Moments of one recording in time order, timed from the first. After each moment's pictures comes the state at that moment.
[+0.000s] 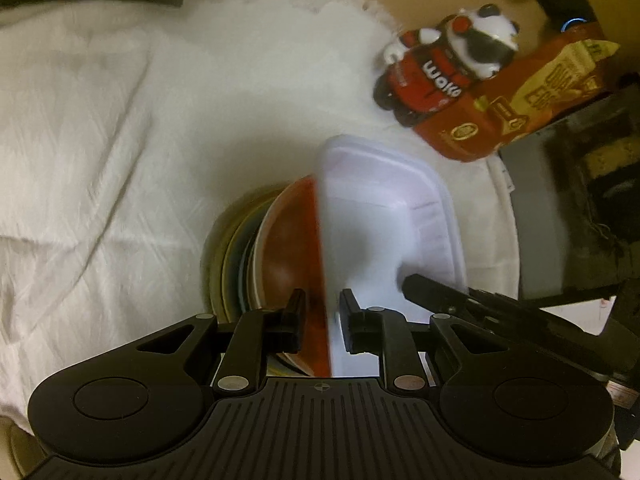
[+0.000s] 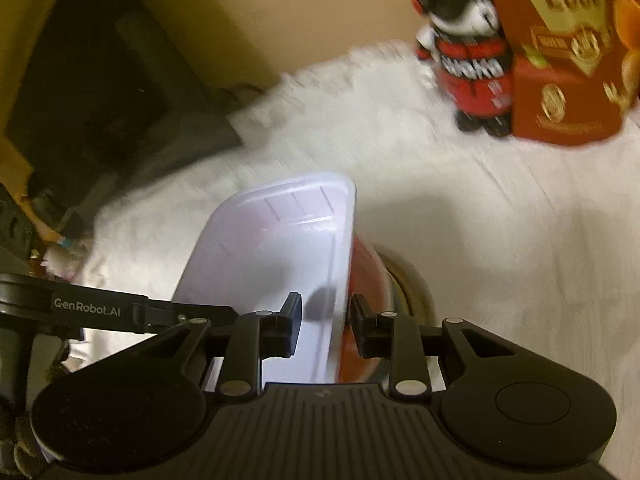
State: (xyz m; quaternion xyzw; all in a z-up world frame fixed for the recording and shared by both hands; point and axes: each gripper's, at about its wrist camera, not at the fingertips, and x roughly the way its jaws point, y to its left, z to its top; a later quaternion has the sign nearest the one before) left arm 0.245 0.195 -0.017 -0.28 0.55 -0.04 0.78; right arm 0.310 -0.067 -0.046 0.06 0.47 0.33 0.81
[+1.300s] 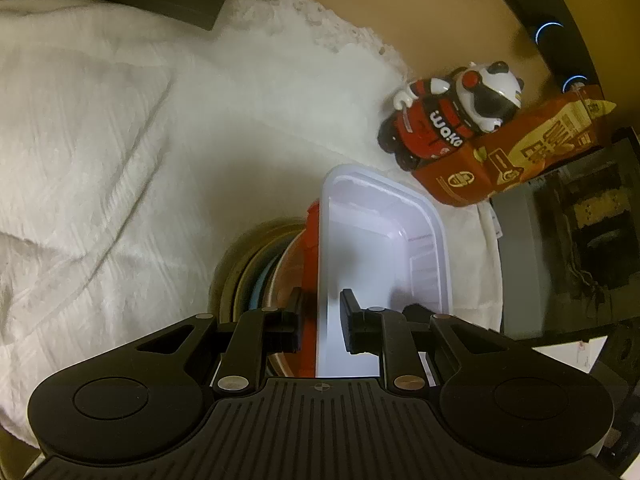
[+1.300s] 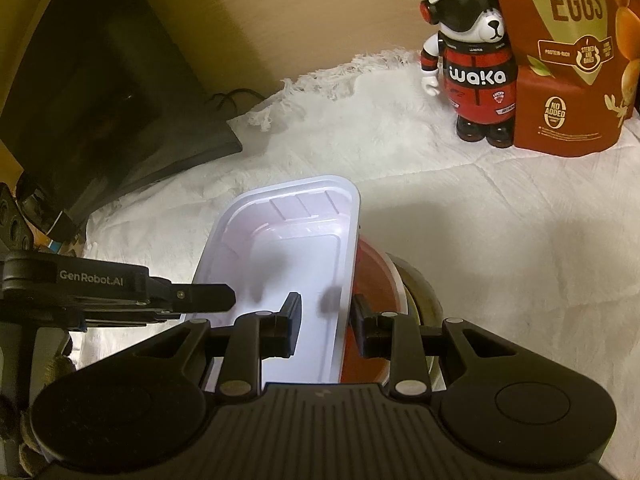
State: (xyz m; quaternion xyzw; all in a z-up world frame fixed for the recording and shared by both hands) left arm 0.237 0.218 -0.013 -0.33 0.50 -0.02 0.80; right arm 0.299 -0.053 -0.033 0.05 0.45 0.33 0.83
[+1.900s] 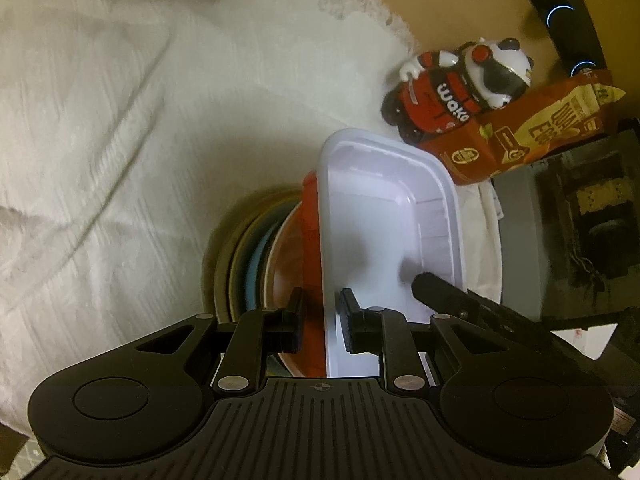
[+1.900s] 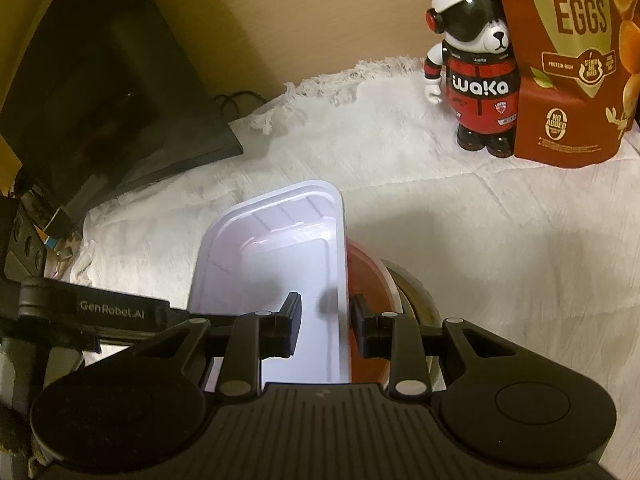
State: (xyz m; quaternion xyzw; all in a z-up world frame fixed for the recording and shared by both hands) left arm 0.235 0.214 -0.034 -0.35 0.52 -0.04 0.78; right arm 0.298 -0.049 -0.033 0.04 0.44 0.33 0.83
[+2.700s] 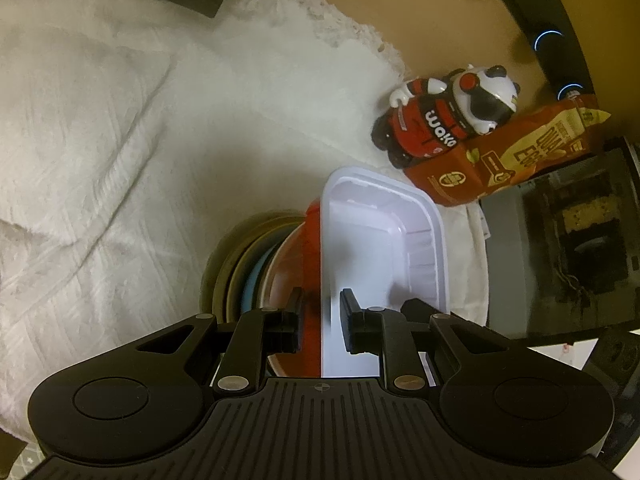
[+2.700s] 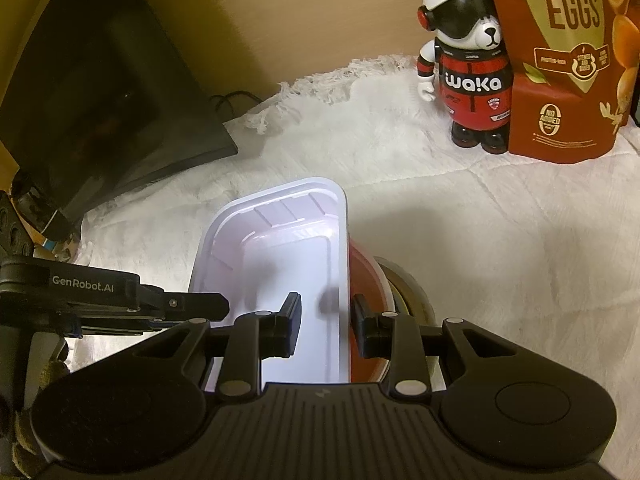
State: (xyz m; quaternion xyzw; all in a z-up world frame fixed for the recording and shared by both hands) left arm 0.232 0.224 -0.020 -0.36 0.49 -0.03 0.79; right arm 0.294 -0.052 -0.029 0.05 0.44 0.32 0.84
